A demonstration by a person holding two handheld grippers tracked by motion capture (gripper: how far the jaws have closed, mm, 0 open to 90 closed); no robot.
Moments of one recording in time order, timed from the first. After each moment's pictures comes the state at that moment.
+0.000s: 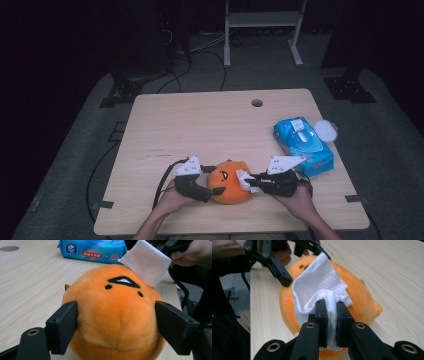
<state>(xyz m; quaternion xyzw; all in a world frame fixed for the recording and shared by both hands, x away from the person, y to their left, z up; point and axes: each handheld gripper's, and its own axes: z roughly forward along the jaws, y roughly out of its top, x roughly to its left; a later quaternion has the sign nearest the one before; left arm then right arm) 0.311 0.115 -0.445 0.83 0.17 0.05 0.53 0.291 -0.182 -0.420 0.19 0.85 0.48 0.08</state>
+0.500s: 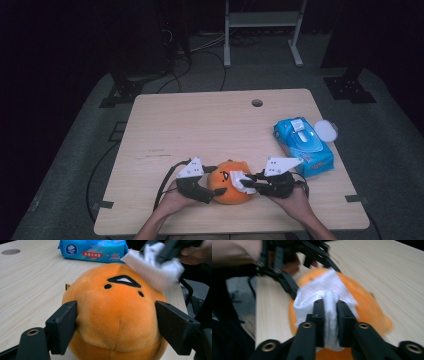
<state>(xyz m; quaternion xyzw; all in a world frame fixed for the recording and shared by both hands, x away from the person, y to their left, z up) 0.309 0.111 -0.448 0.83 0.16 0.06 0.53 0.287 -0.172 -0.417 0.17 0.84 0.50 0.08</state>
